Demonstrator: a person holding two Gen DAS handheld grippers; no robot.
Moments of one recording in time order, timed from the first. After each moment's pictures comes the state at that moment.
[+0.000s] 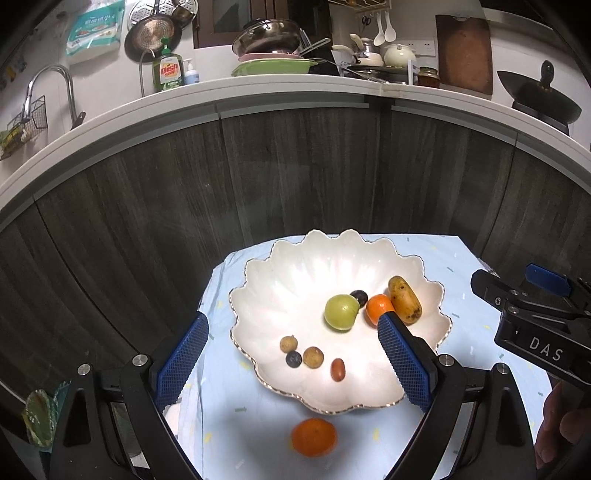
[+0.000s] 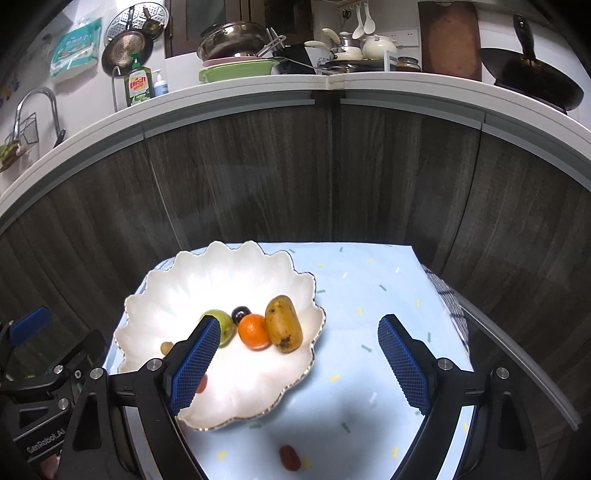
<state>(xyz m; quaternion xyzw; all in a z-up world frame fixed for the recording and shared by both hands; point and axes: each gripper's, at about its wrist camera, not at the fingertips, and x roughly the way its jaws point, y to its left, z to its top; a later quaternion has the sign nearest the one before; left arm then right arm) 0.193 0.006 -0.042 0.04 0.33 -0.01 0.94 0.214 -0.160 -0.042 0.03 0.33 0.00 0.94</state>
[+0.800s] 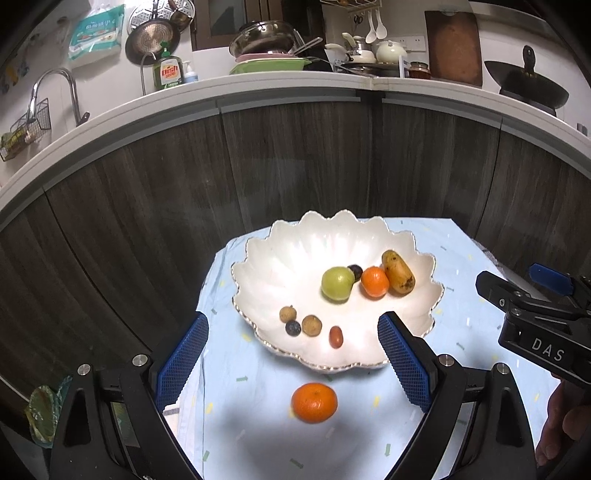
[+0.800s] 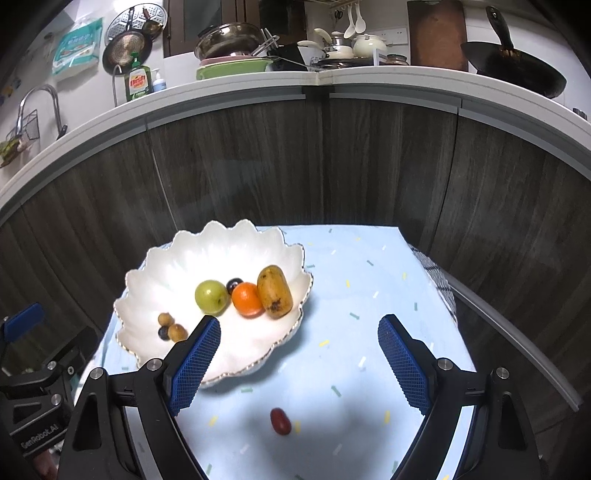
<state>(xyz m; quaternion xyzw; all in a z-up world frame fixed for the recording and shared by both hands) 0.155 0.007 -0.056 0.05 0.33 -0.01 0.94 0.171 -0.163 -0.061 0.03 0.33 -0.01 0.94</state>
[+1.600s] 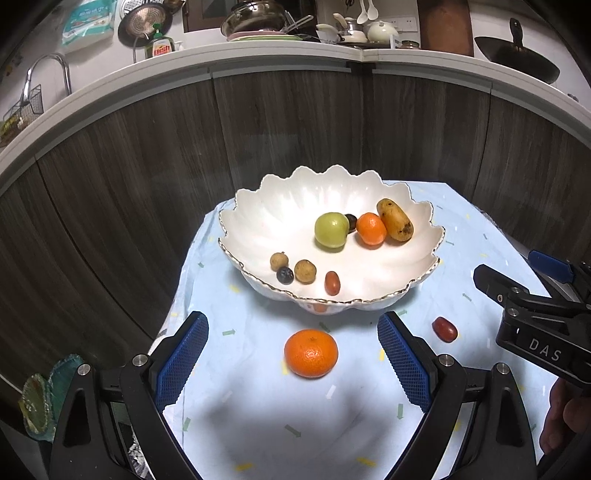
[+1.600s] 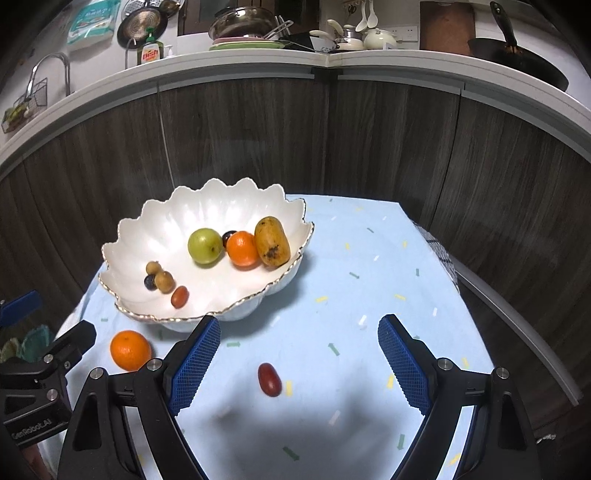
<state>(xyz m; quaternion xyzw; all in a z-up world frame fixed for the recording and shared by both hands) 0.133 0.009 -0.108 0.06 0.35 -0.03 0.94 0.145 -0.155 -0.109 0.00 0.34 -0.01 0.94</state>
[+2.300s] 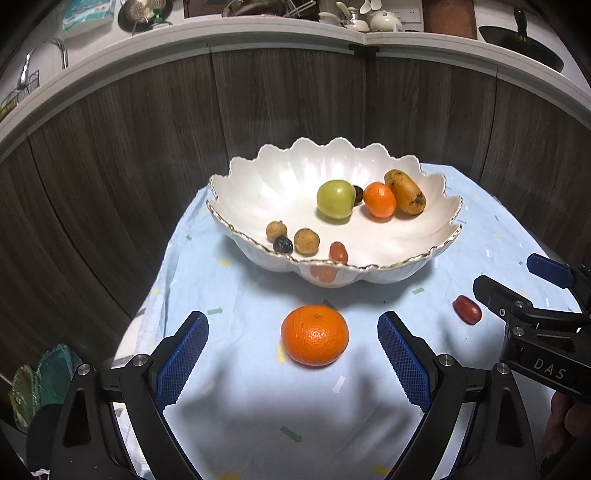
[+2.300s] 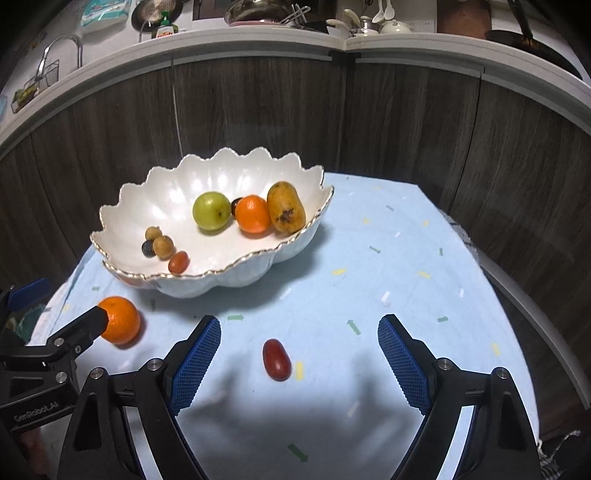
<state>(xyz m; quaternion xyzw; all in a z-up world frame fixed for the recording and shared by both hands) 0.144 0.015 -0.154 0.05 0.37 -0.03 0.93 0.150 -0.148 -0.154 -0.01 0.35 0.02 0.94</state>
